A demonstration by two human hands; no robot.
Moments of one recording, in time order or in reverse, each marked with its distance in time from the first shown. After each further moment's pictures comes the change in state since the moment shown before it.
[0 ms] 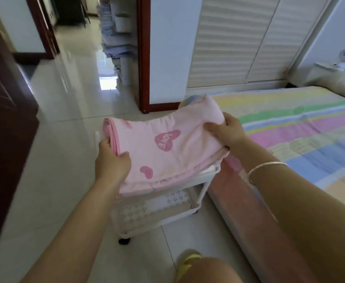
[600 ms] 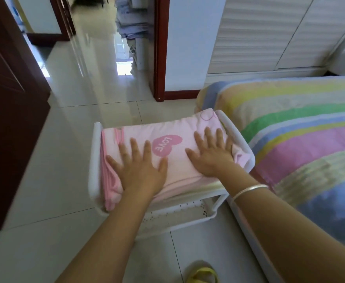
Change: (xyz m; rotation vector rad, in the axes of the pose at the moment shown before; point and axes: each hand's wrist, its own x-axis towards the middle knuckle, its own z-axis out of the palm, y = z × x) left_hand 0.051 -0.058 0.096 1.070 -0.164 0.150; right_hand 0.041 0.080 0.116 -1.075 -0.378 -0.205
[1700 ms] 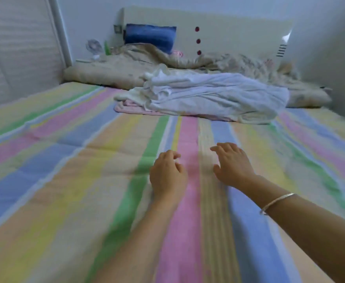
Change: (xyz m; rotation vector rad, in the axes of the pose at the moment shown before) left_hand -0.438 0.598 0.064 -0.883 -0.127 1.159; right_hand -0.533 0.564 0.019 -0.028 0.362 1.032
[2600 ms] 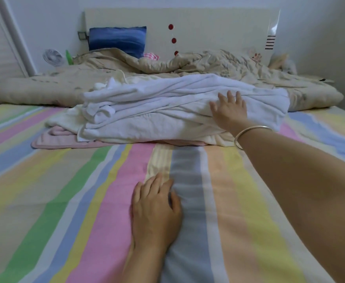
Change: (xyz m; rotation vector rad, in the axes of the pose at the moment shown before) left_hand 0.111 0.022 0.224 0.422 -0.065 0.278; right_hand 0.334 0.237 0.050 0.118 0.197 0.313
